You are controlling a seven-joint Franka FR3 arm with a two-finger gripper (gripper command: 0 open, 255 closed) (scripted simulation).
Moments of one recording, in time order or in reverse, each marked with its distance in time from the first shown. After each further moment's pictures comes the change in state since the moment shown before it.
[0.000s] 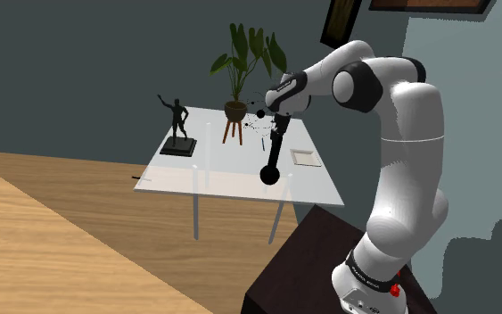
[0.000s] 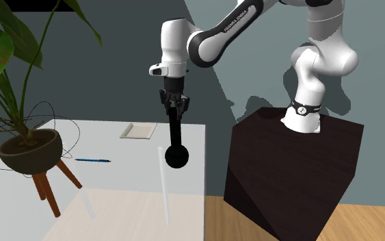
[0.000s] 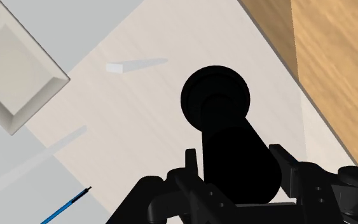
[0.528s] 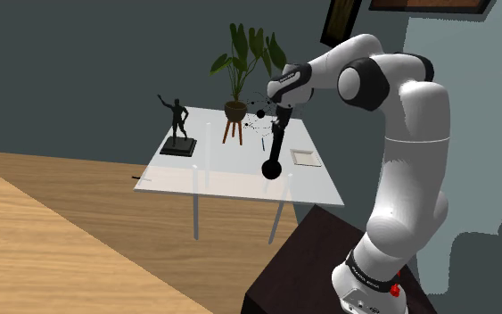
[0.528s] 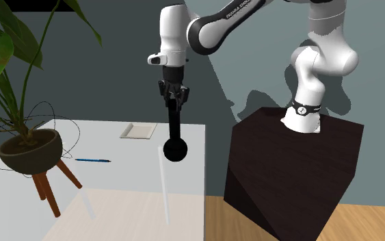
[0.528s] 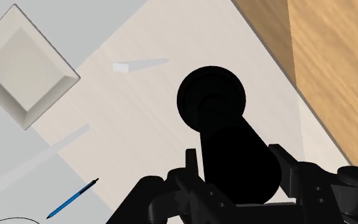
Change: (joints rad) arm 0.007 -0.046 -0.012 0.032 -0.021 -0.078 0.012
